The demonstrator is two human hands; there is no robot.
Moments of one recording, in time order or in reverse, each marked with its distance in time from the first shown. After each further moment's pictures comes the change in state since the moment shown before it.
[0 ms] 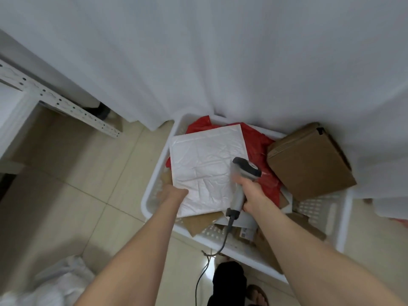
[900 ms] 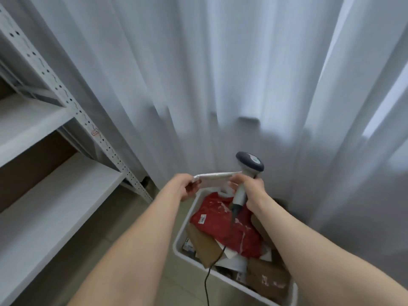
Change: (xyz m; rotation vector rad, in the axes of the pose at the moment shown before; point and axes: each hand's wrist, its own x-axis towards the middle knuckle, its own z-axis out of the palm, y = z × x) left_hand -0.386 0.115 -0.272 -0.662 -0.325 0.207; right_hand -0.431 -0.159 -0.013 0.127 -0.253 -0.501
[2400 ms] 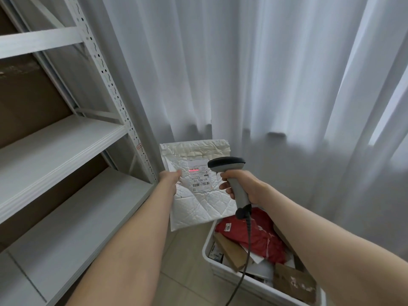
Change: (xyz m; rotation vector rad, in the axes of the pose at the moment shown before) left_hand -0.071 0.029 -0.207 0.038 0.288 0.391; right_hand -0.174 0.007 0.135 -0.406 -0.446 -0.021
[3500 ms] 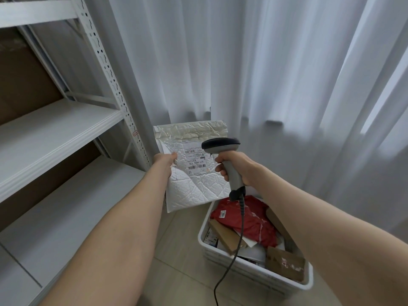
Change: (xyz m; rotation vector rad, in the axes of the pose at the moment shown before) left_hand -0.004 0.004 -0.025 0.082 -0.027 0.009; right_hand -0.018 -0.006 0.037 -0.057 0.036 -0.046
